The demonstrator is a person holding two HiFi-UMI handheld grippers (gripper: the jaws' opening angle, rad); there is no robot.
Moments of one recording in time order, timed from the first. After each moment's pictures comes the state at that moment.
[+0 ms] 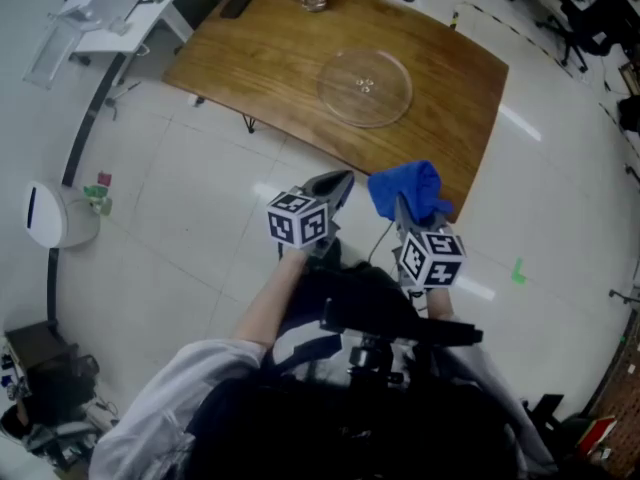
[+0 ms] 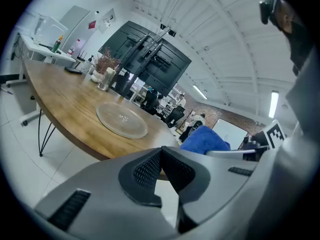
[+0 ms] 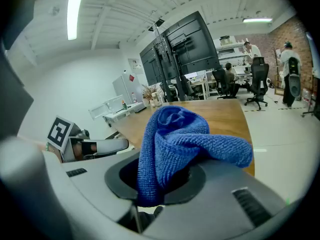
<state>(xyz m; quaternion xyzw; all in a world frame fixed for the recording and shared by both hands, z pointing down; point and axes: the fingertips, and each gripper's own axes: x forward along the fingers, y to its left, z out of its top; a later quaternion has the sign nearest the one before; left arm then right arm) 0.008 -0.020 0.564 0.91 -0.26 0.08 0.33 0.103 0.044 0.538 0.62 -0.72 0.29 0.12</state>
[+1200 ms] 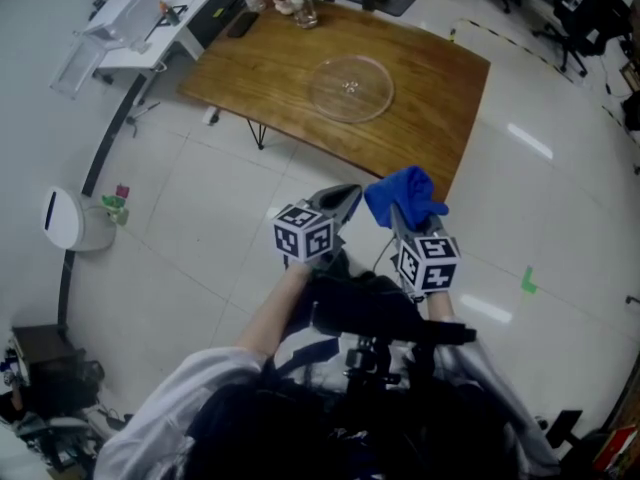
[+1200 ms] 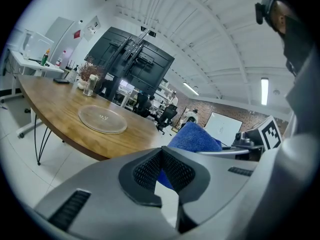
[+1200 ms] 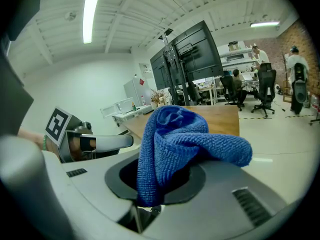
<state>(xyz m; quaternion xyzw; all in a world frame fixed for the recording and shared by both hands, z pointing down) 0.056 0.079 0.533 0.93 -0.25 0.08 0.27 0.127 0.126 0.526 0.59 -0.76 0.25 0.11</state>
